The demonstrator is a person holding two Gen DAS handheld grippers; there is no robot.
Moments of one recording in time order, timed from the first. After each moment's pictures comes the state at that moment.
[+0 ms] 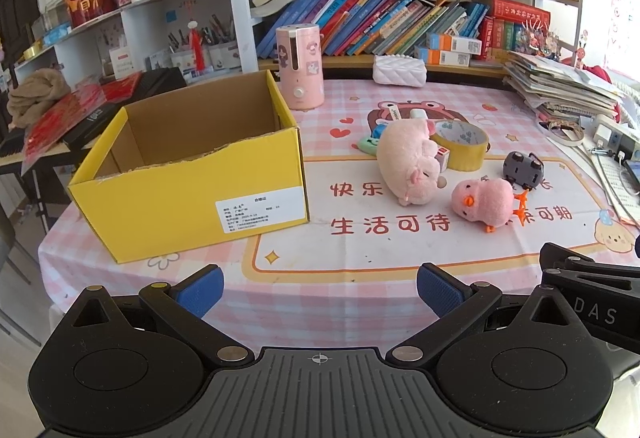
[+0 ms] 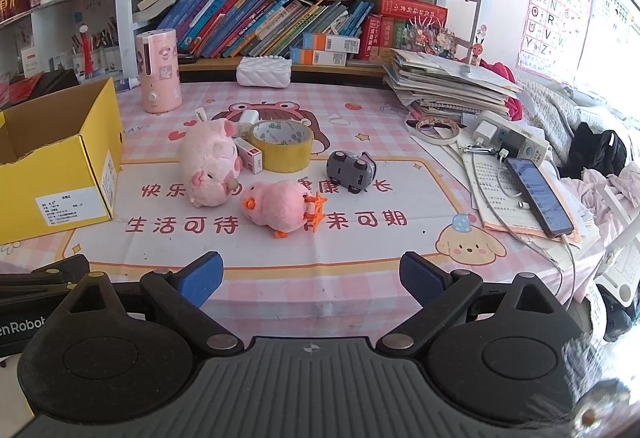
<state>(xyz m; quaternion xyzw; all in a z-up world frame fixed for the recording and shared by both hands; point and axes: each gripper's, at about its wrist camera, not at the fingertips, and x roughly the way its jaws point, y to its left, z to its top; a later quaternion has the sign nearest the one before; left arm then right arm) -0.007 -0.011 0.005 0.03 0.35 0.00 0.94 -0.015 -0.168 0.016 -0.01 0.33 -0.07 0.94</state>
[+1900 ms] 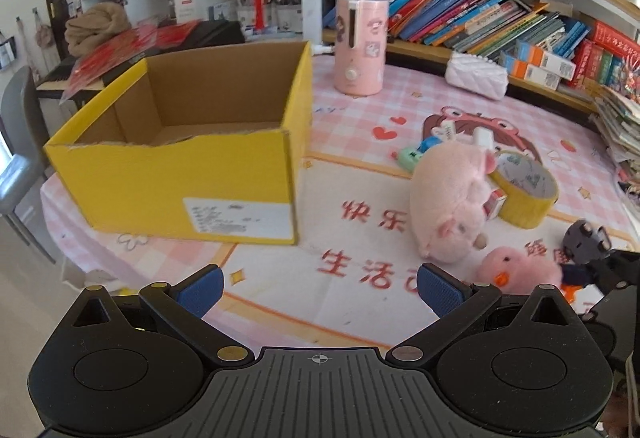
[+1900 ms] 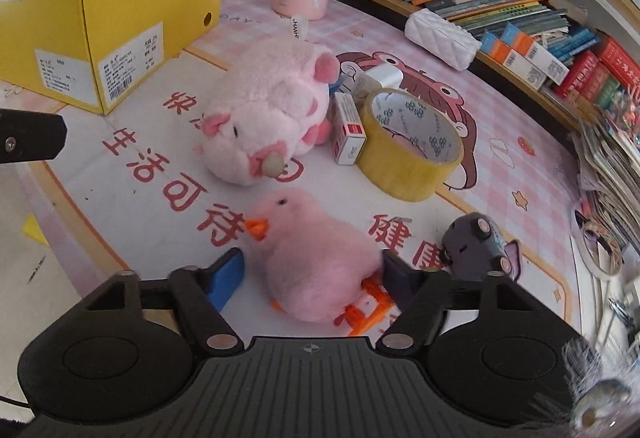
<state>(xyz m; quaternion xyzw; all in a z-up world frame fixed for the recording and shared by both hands) 0.081 -0.050 -0.019 -0.05 0.38 0.13 0.91 0.157 -0.192 -0.065 -0.21 0.39 0.21 0.87</state>
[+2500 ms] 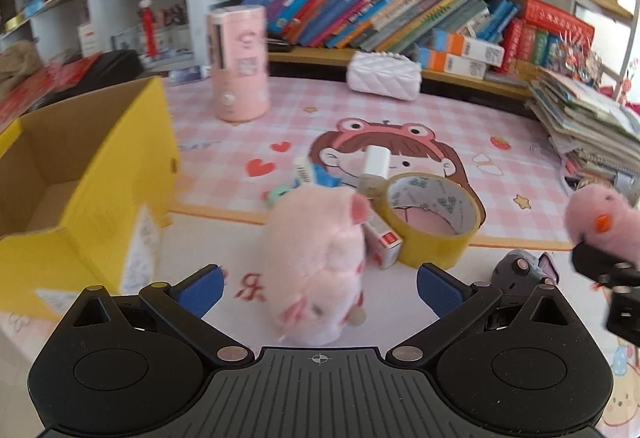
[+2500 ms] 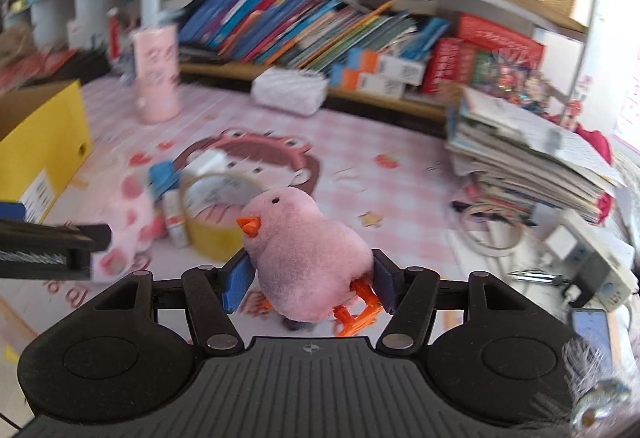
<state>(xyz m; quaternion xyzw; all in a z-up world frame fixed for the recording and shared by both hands) 0.170 -0.121 -0.032 -0.02 0.37 0.03 0.93 0.166 -0.305 0.002 -0.08 0.31 0.07 0.95</state>
